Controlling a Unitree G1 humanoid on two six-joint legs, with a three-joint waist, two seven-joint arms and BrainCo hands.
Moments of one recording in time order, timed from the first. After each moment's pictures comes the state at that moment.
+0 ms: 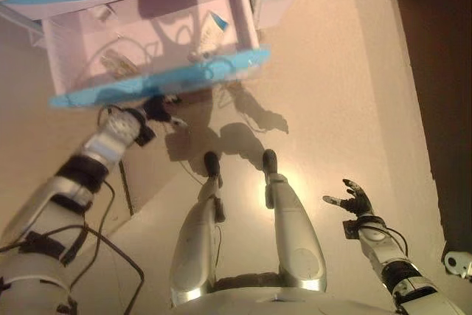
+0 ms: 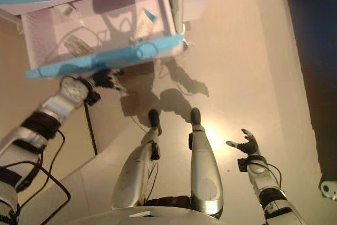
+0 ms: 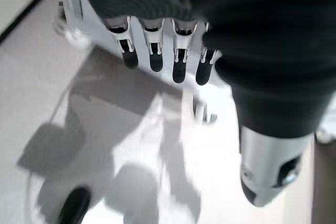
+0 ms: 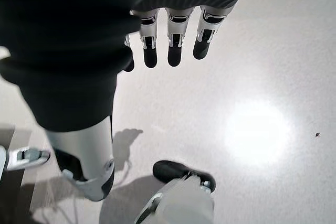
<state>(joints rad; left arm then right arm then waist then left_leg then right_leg) -0.91 0.81 -0.58 0.71 -0.23 0.19 -0.20 -0.13 -0.49 0.23 0.88 0.20 -0.19 -0.20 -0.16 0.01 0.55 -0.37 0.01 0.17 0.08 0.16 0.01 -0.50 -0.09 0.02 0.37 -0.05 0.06</state>
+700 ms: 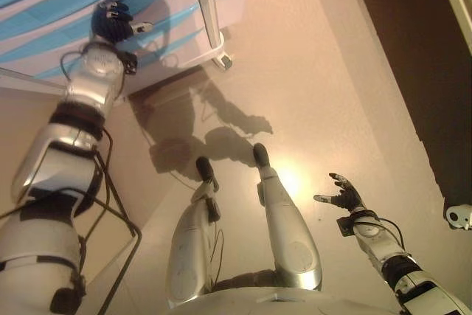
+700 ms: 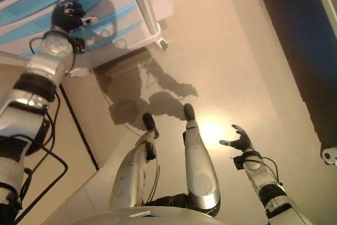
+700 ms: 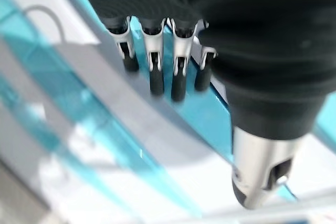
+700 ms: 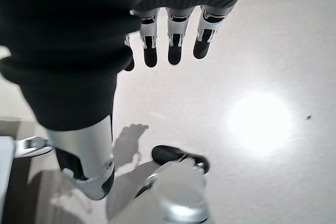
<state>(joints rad) -0.91 0.70 -0.37 0.75 -0.48 -0.02 0.23 -0.15 -0.47 0.37 0.84 0.16 -0.21 -0.19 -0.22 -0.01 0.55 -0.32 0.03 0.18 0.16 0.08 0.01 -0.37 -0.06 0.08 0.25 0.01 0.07</state>
